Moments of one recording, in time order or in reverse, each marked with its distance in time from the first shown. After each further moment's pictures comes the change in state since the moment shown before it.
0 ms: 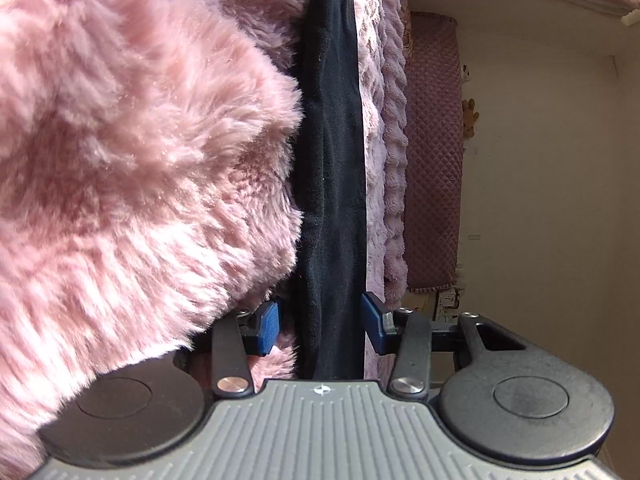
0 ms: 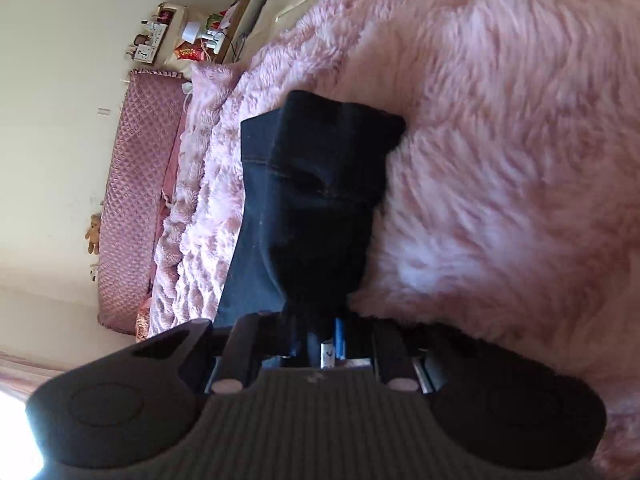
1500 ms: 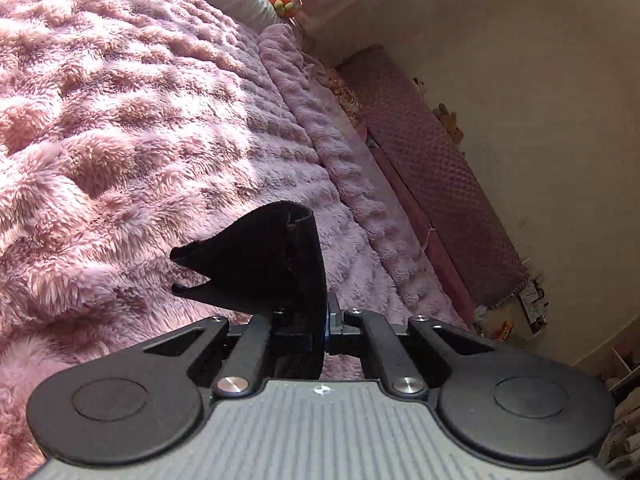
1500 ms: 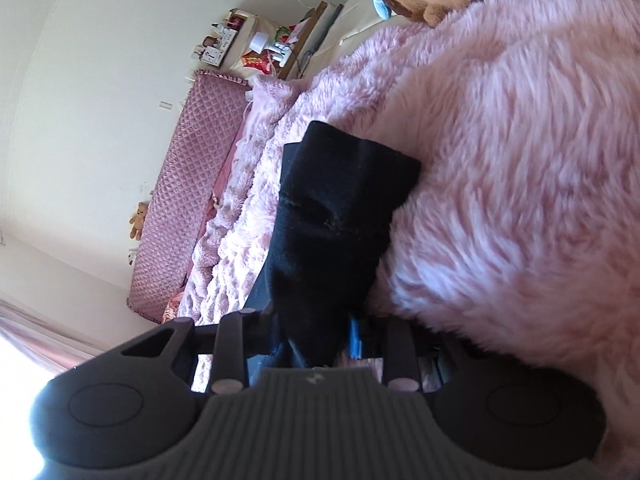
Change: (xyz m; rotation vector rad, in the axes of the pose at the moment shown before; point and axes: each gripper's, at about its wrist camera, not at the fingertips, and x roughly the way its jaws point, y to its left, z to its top) left arm 0.002 -0.203 0.004 0.542 -0.276 0.229; right arm 0.010 -0.023 0.011 -0.166 -0.066 0.163
